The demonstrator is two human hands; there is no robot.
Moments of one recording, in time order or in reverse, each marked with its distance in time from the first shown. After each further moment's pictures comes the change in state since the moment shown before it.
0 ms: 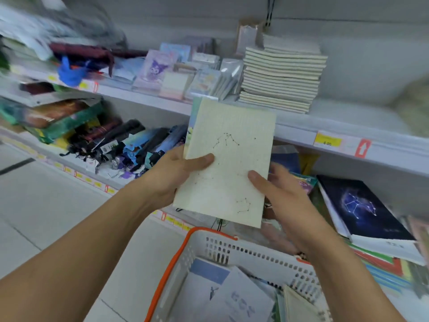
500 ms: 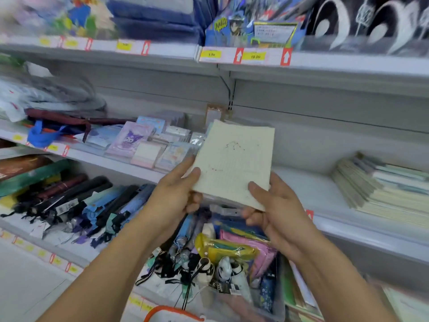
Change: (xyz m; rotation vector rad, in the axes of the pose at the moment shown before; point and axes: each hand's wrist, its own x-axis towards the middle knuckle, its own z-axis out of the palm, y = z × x) left_hand 0.023 0.070 0.064 -0.137 0.011 0.339; right_hand 0.016 -0.105 -0.038 0.242 0.000 -0.203
